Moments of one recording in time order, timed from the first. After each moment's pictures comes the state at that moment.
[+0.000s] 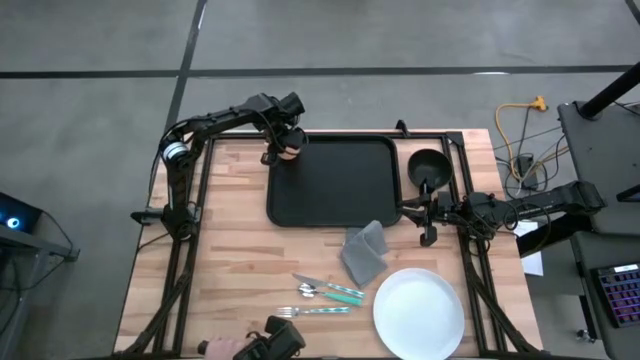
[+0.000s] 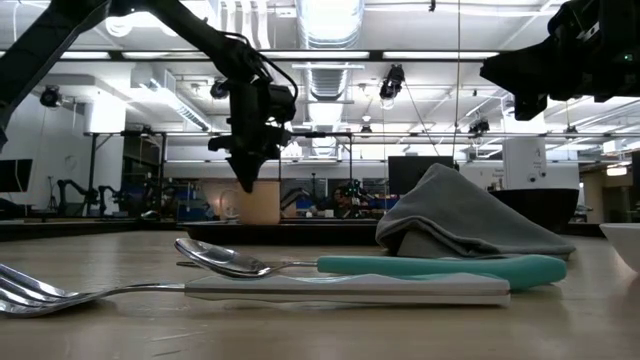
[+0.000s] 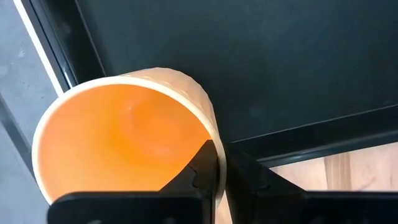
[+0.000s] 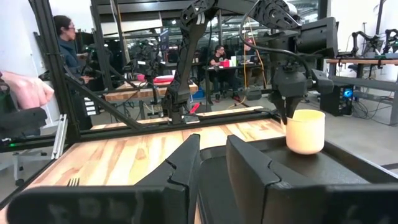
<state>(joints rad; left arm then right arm) 0.71 1.94 1.63 -1.07 -0.01 0.98 0.12 0.47 0.01 0.57 0.24 0.10</state>
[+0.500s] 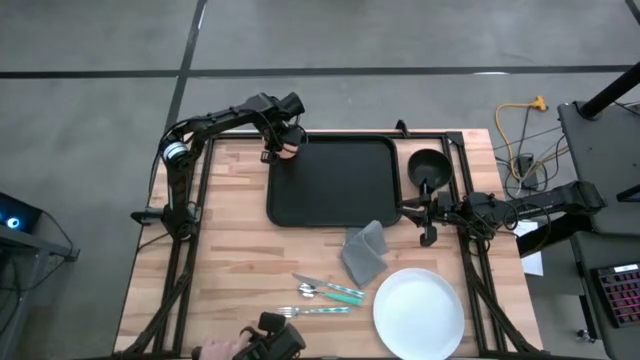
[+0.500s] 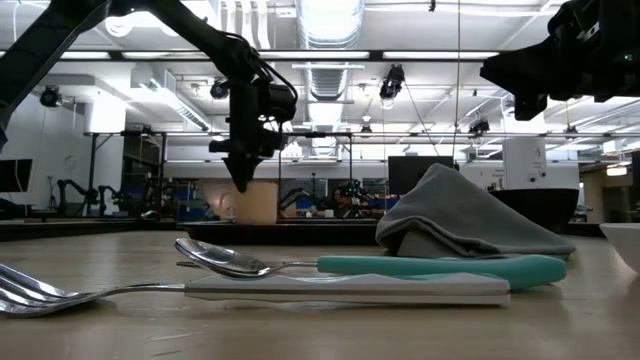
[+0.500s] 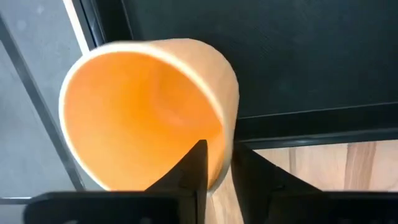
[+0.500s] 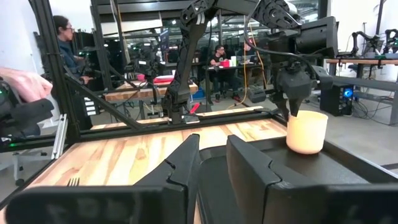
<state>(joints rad) 0.71 1.94 1.63 -1.08 -0.15 0.88 0.12 0.47 0.01 0.57 0.24 0.10</state>
